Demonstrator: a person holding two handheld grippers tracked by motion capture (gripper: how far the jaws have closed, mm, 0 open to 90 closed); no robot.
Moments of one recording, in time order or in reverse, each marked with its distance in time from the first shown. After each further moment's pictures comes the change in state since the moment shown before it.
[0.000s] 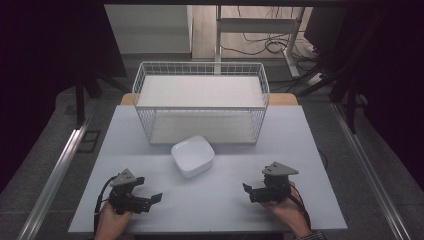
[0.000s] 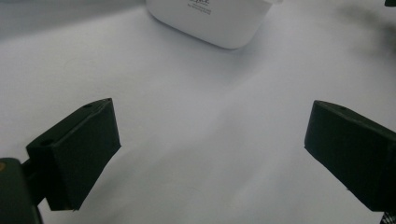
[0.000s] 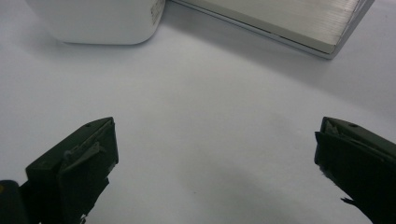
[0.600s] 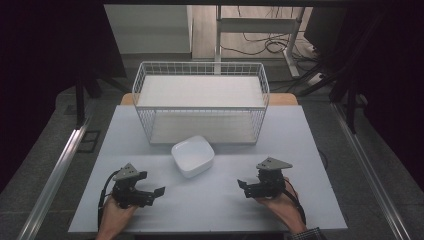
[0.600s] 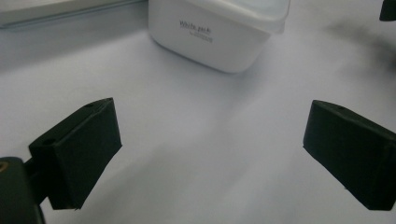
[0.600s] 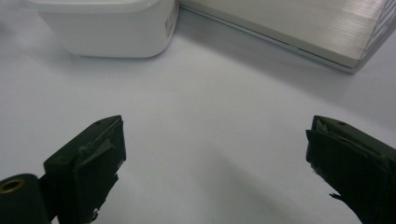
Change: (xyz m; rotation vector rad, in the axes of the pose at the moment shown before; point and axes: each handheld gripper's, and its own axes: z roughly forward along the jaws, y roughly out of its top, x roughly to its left) left arm 0.001 0.016 0.007 -0.032 0.007 0.002; right arm 0.006 0.017 0.009 0.020 0.039 0.010
